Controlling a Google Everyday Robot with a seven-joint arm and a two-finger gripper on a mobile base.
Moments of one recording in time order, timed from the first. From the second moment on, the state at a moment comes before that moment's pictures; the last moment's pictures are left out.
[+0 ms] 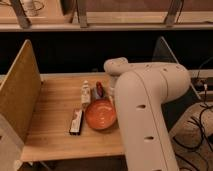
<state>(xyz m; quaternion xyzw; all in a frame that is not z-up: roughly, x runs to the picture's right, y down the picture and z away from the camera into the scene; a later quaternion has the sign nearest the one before) 0.054 0.112 0.855 -0.40 0.29 0.48 0.72</state>
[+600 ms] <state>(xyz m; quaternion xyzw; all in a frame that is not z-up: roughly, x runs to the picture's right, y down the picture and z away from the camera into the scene) 0.044 0.137 0.837 -0.41 0.30 0.49 0.71</state>
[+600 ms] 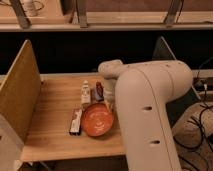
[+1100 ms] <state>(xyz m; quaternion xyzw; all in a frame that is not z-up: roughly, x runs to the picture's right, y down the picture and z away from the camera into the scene) 0.053 0.136 0.844 -0.41 0.30 0.50 0.70</state>
